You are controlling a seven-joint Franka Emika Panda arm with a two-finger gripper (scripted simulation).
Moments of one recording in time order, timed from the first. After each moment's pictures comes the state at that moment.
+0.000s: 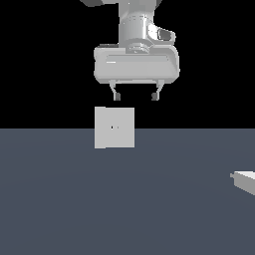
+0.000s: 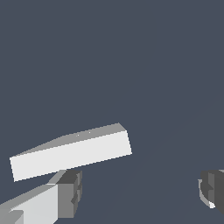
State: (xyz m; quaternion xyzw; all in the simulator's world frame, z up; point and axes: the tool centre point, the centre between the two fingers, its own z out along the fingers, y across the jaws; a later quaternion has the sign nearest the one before) arm 0.015 -0.021 0.175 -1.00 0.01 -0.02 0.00
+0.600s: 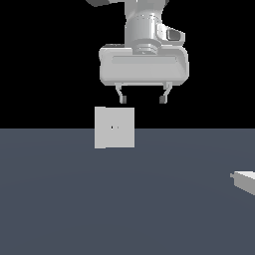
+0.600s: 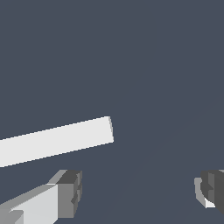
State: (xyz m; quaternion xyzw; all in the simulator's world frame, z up) arm 0.003 -0.037 0.166 -1.00 0.00 -0.02 0.00
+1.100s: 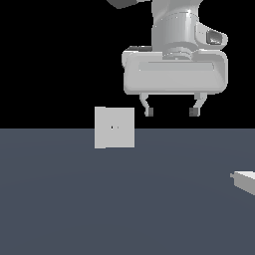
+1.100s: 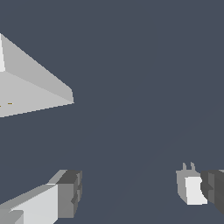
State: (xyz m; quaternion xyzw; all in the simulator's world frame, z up) arm -0.036 -0.092 0.132 -1.00 -0.01 -0.04 0.00
